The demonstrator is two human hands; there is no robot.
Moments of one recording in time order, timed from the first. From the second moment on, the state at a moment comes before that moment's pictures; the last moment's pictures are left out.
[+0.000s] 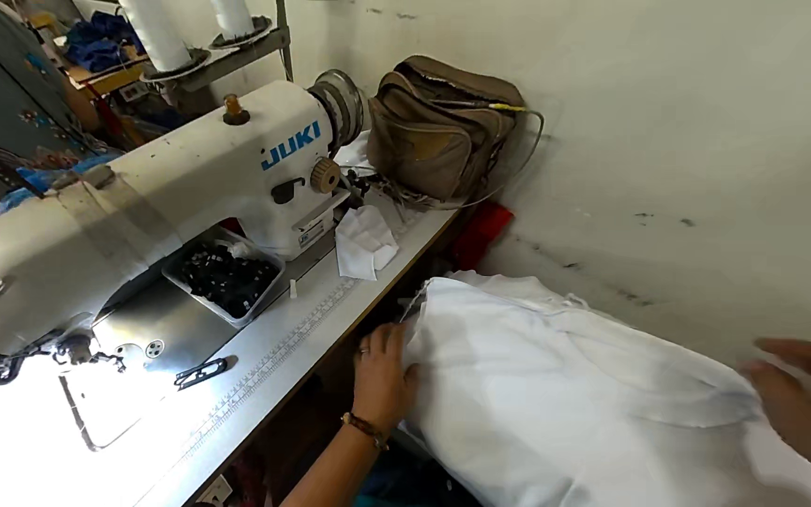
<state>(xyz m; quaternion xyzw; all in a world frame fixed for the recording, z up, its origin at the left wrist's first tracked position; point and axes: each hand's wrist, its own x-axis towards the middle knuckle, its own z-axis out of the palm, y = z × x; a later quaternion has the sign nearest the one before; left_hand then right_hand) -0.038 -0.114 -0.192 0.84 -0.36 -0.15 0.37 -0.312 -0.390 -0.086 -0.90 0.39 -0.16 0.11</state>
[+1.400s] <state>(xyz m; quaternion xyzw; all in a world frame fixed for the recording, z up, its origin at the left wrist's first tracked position) -0.058 -0.175 -0.180 0.71 -0.60 0.10 0.35 -0.155 -0.369 -0.102 -0.97 0.22 -0.08 0.10</state>
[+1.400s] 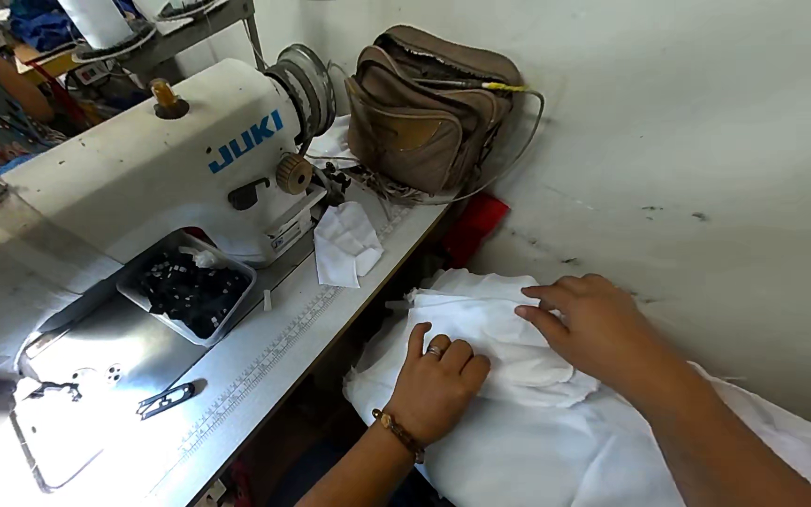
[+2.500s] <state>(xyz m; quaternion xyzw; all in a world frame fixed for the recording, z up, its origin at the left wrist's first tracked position) -0.059 -0.166 -0.184 0.68 -0.61 0.07 0.39 -0.190 -0.368 -0.101 -0.96 -0.11 -0.03 0.24</state>
